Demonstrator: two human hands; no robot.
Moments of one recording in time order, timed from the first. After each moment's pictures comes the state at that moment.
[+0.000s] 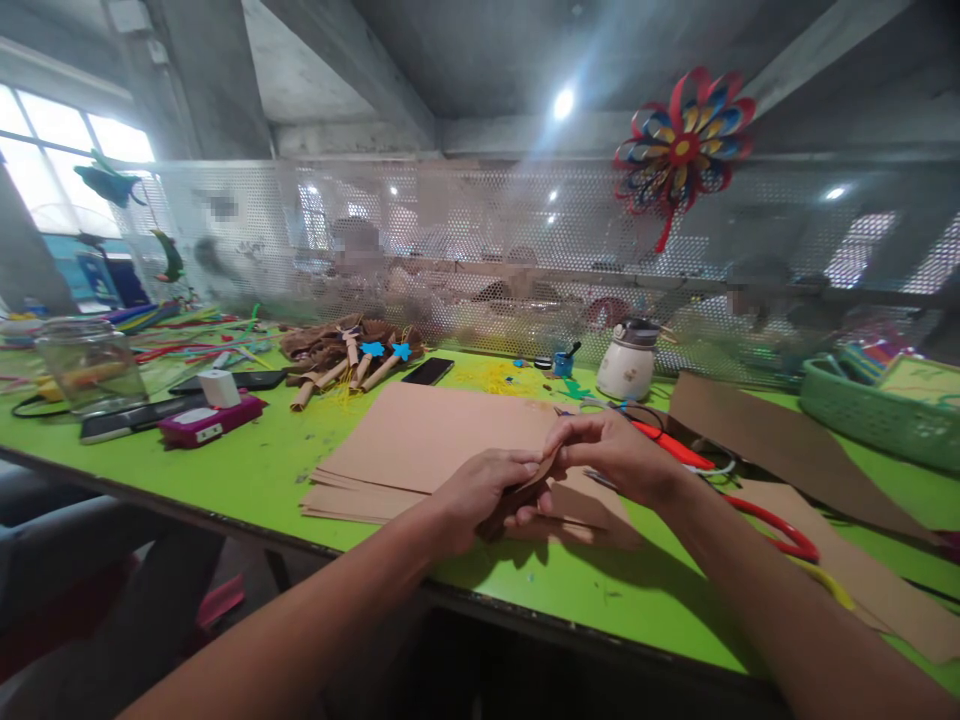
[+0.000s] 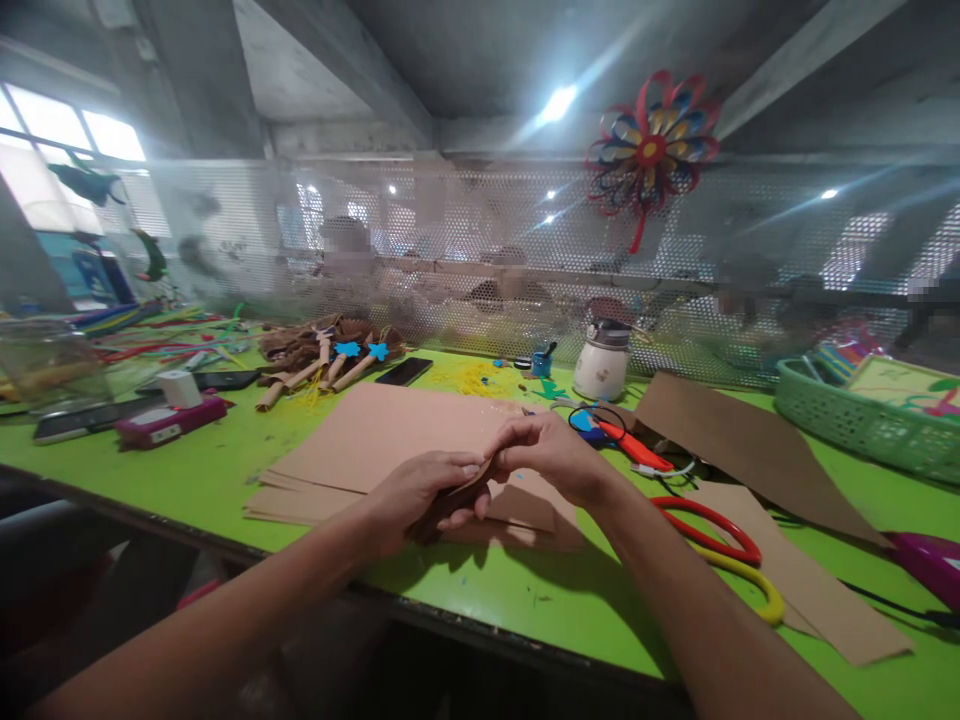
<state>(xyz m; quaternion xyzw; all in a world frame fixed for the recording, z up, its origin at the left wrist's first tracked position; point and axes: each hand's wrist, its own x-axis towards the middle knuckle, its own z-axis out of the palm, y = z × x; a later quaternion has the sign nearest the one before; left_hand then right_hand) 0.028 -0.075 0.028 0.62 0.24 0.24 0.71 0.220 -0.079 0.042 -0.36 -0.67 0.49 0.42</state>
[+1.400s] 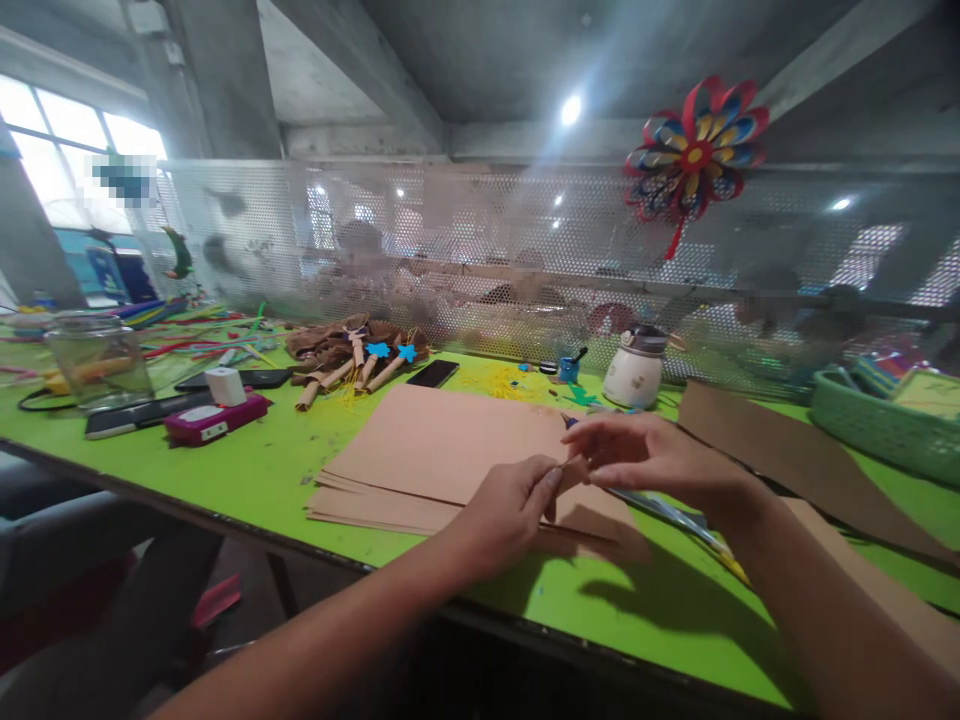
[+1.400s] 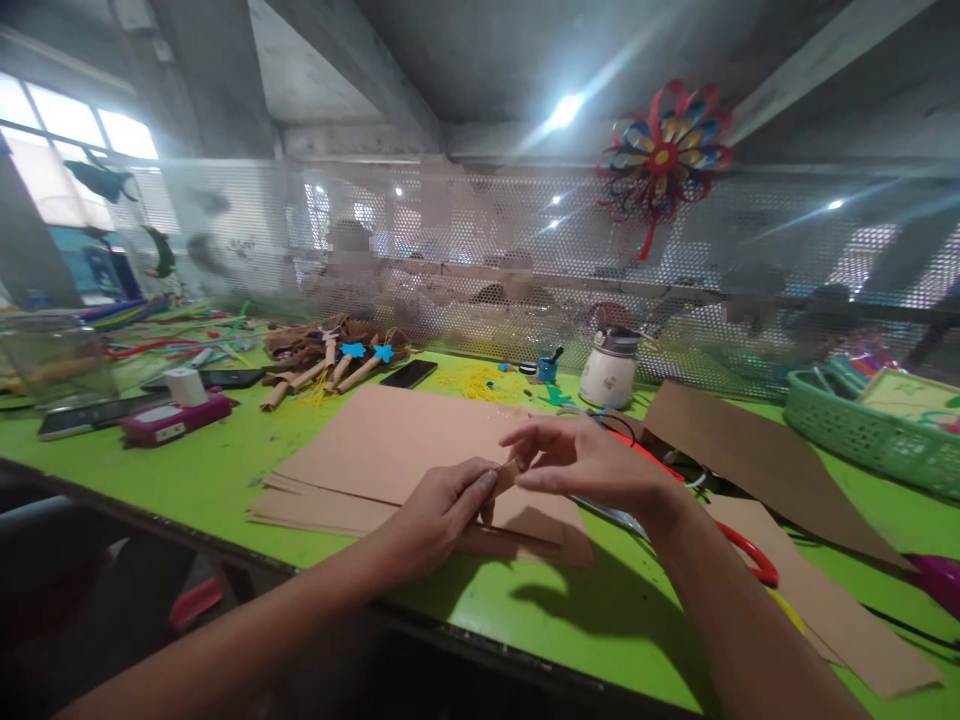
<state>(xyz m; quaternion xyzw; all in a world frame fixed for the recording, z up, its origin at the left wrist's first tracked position) 0.035 -0.088 0.025 0.84 0.28 0.33 0.35 0.239 -0.094 0.065 -0.37 -0.75 0.44 0.33</state>
